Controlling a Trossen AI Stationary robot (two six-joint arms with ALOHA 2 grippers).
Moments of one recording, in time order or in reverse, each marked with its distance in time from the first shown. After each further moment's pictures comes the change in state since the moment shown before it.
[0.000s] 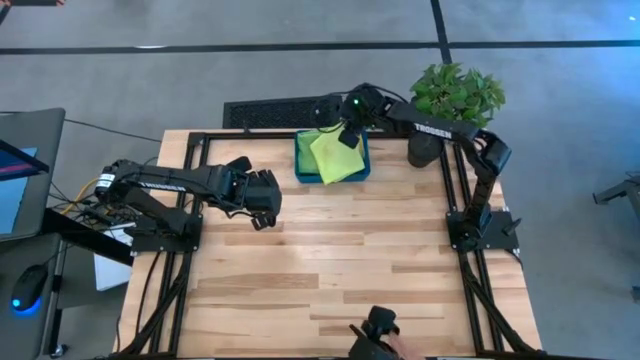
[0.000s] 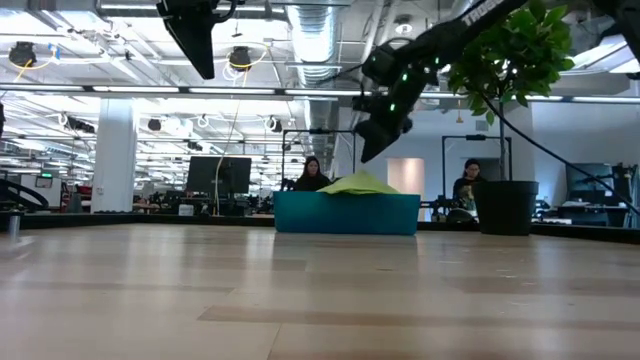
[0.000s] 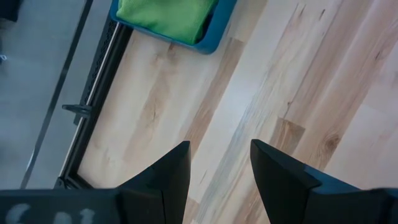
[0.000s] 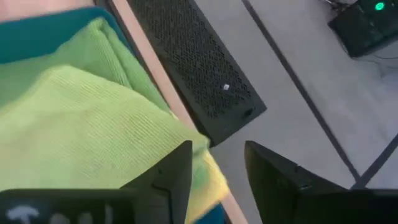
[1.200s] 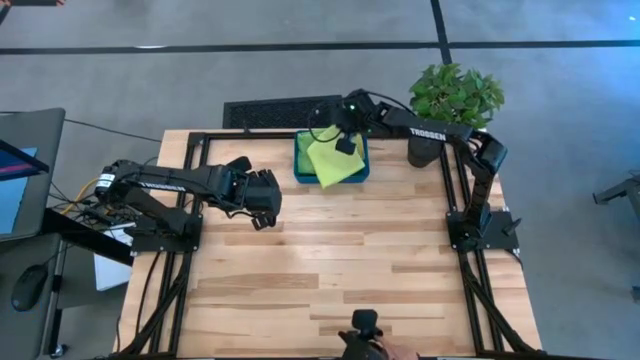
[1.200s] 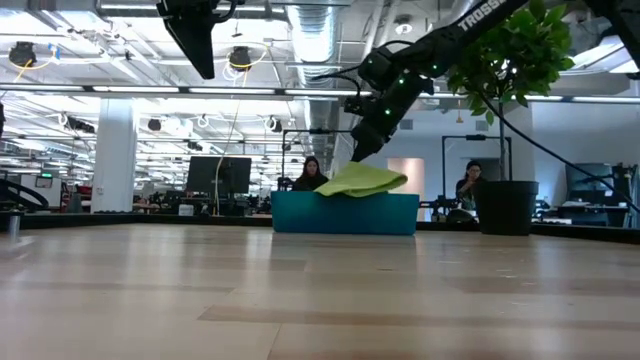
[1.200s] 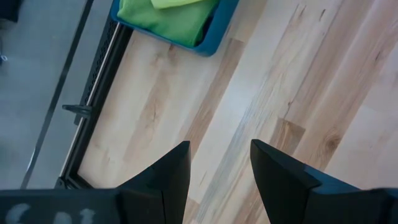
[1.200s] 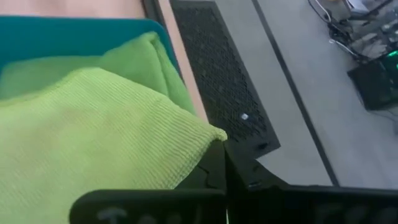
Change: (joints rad) left arm 0.000 0.000 0.000 0.001 -0.002 0.003; right arm 0.029 0.025 -0.031 0.107 -0.106 -0.166
